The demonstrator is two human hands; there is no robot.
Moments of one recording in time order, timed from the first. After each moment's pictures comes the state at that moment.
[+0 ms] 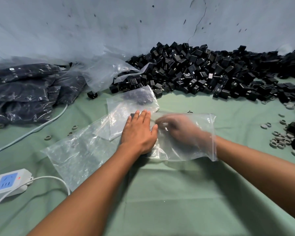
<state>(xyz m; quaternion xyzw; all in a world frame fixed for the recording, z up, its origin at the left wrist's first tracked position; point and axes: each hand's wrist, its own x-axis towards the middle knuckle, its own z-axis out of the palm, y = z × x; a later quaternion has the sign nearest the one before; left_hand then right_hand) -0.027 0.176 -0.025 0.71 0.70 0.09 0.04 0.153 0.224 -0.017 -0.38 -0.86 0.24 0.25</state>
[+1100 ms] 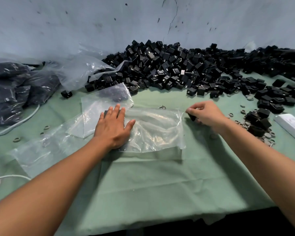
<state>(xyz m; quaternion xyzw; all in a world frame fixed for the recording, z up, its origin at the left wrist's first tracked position) -0.026 0.173 -0.019 0.71 0.70 0.05 0.01 0.308 0.242 -0.003 -0.66 -0.61 0.33 0.30</state>
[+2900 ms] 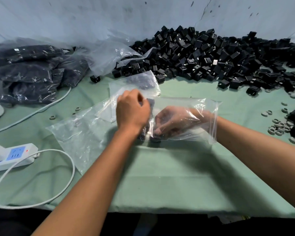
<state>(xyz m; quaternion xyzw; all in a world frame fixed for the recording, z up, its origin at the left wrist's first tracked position) -0.013 0.143 0.017 0.54 0.74 0.40 0.03 0.155 0.210 0.004 -0.33 -0.77 0.54 0.03</state>
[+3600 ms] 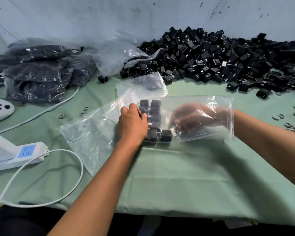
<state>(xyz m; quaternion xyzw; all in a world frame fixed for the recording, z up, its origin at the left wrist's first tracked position) -0.039 0.126 -0.016 0.51 0.80 0.31 0.09 0.184 0.231 0.014 -0.26 -0.74 0.63 0.02</state>
